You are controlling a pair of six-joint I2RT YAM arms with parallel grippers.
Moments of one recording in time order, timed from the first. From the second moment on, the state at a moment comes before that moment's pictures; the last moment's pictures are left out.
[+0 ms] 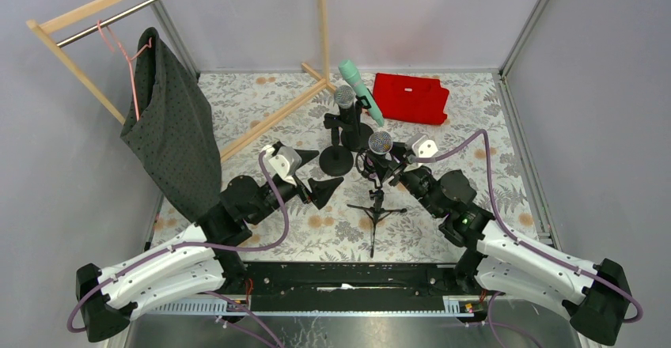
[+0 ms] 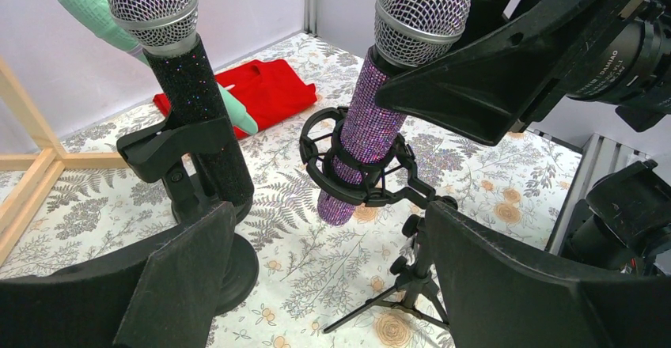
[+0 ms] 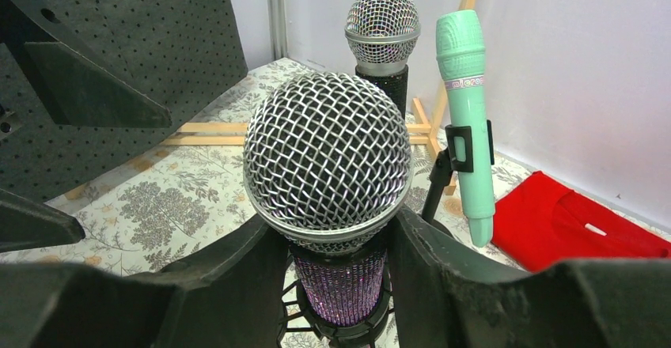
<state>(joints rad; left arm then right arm) -0.96 0.71 0.58 0.23 -0.05 -0.07 0.89 0.82 0.53 0.46 0.17 -0.07</state>
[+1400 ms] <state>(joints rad) -0.96 0.69 0.58 0.23 -0.11 -0.09 0.89 0.62 0.51 0.23 0.06 -0.06</state>
